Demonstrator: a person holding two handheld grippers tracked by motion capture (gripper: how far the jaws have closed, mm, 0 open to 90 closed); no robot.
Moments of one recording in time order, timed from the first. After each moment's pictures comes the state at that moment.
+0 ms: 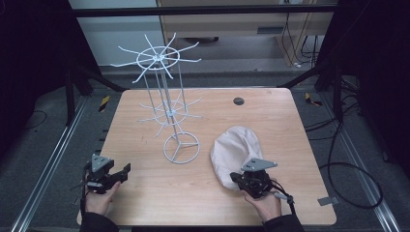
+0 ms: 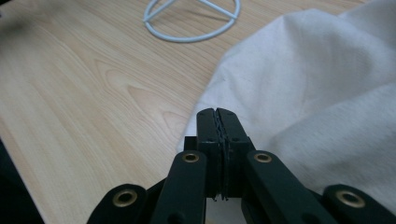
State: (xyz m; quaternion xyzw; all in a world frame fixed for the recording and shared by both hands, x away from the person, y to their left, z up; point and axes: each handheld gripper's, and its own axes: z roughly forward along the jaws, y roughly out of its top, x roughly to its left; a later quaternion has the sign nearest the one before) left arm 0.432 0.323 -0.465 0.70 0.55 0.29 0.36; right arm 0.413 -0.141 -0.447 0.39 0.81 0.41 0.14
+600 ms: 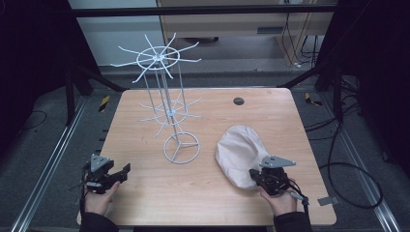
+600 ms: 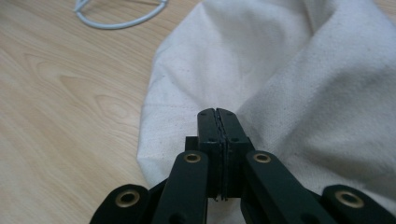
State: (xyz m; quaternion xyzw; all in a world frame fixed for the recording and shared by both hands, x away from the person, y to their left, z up) left arm 0.432 0.325 -0.464 0.70 0.56 0.28 0.36; right arm 0.416 -0.186 -0.449 0.46 0.79 0.37 0.18
